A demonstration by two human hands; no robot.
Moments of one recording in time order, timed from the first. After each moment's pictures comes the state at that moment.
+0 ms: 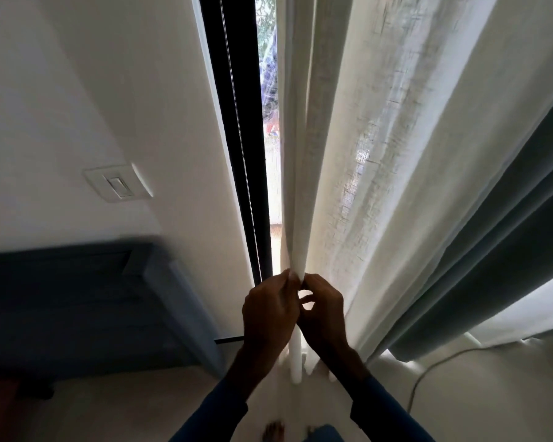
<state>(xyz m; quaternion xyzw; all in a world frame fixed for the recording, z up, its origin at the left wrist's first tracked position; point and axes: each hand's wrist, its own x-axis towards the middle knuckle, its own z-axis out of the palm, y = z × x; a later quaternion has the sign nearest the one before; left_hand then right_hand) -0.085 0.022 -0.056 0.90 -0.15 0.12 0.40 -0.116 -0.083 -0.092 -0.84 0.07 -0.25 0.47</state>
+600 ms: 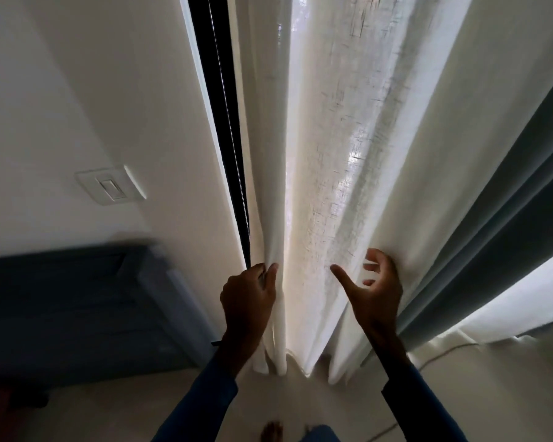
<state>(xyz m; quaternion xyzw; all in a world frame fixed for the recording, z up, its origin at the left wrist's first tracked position) -0.065 0.030 -0.046 0.93 -0.13 0.20 0.28 -0.132 -0.169 -0.085 -0.79 0.30 -0.33 0.42</state>
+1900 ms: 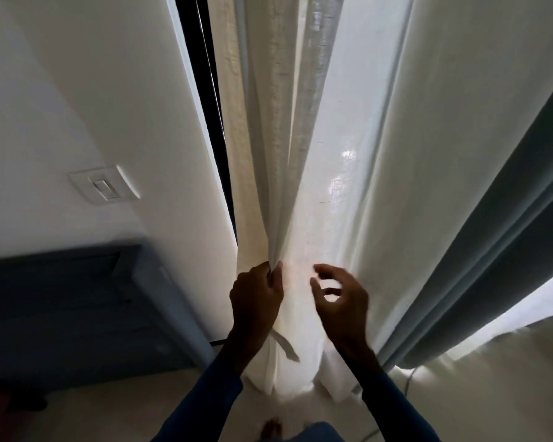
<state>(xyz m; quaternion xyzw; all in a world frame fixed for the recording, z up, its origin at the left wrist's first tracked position) -0.078 0.015 -0.051 0.94 -0.11 0.08 0.31 -0.150 -0.115 -0.067 -0.79 0.18 -0.33 0.48</state>
